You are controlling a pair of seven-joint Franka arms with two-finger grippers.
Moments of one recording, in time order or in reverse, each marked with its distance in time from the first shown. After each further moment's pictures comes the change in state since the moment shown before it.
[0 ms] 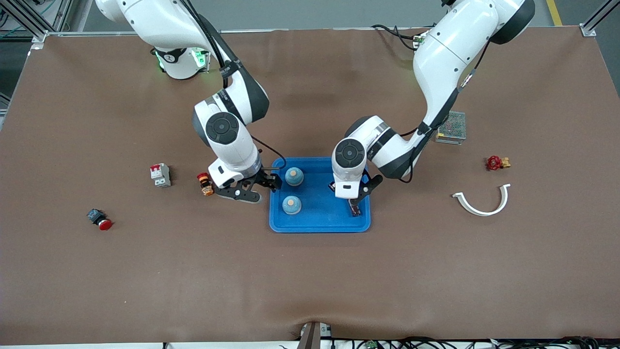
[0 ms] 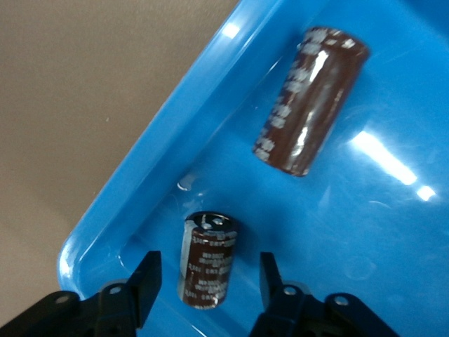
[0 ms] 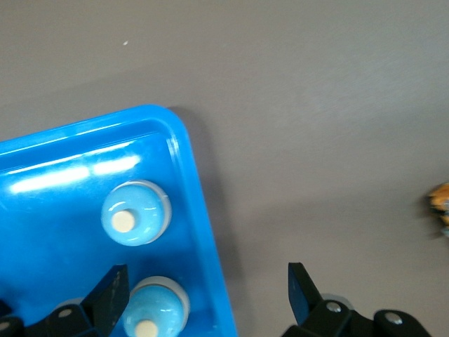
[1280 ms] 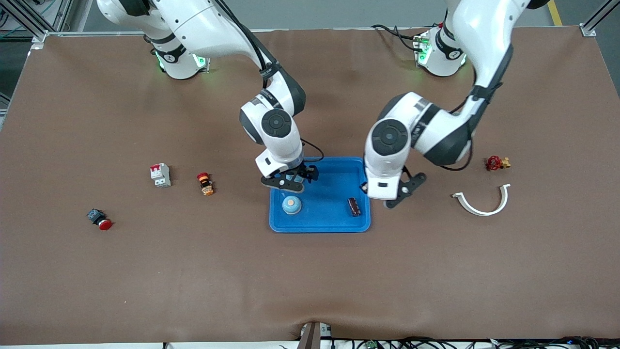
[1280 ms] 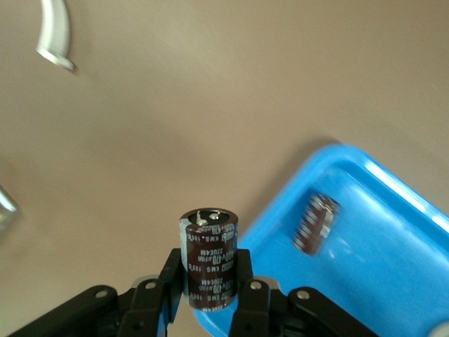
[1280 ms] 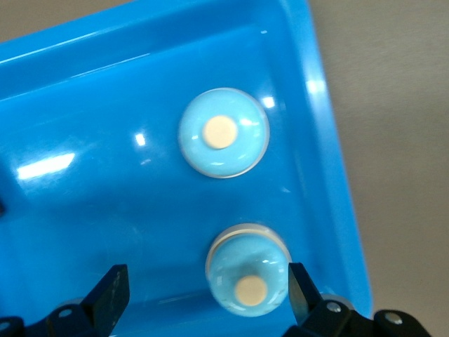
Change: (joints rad) left arm 0.143 -0.257 0.005 0.025 0.016 -0.254 0.210; right arm 0.170 0.168 -0.002 0.136 -0.007 0.019 0.169
